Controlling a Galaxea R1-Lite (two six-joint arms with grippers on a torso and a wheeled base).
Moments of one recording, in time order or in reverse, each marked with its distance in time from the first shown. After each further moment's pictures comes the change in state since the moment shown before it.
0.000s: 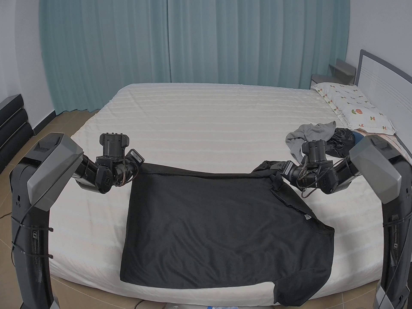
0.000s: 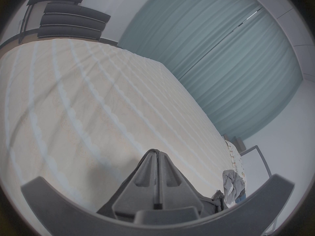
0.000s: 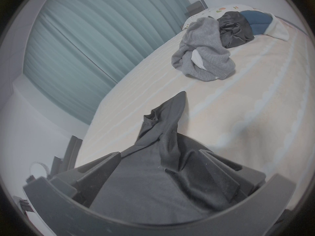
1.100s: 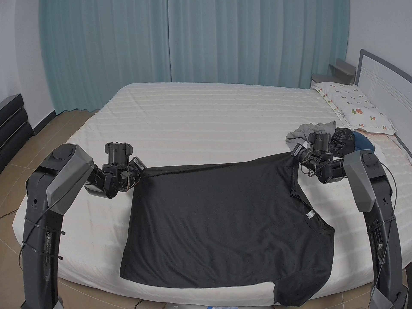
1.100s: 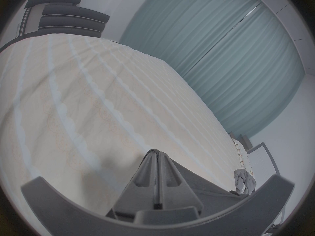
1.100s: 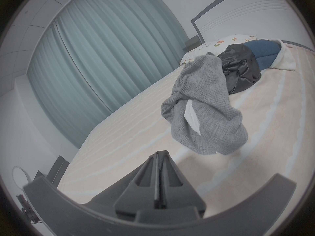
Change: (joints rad) left arm 0.021 0.154 -0.132 -0.007 0.003 0.039; right arm -0.123 0.321 -0.591 0.017 -0.135 -0.099
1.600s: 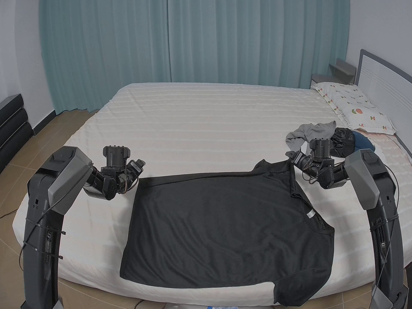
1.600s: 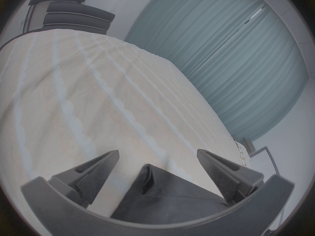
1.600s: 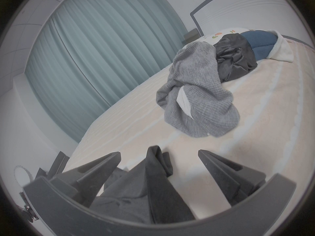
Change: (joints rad) left arm 0.022 0.028 -0.009 0.004 0.000 -0.021; right arm -0.006 -0.040 0.158 -0.056 0.040 0.003
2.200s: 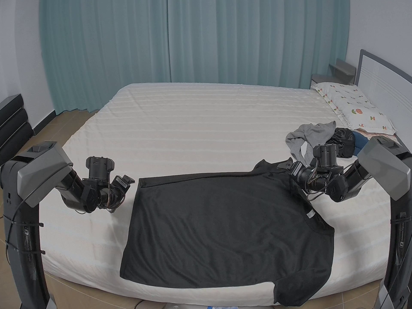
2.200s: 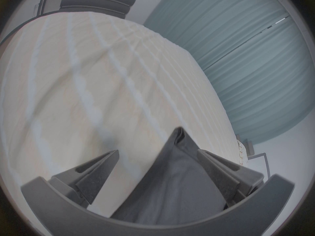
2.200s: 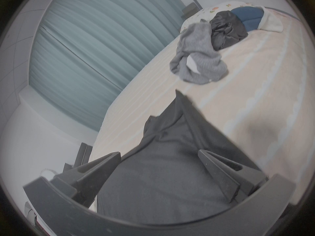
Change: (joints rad) left arm 0.029 -0.230 0.451 -0.054 -0.091 -0.124; right arm 0.093 -0.346 0.629 -0.169 0.156 0.160
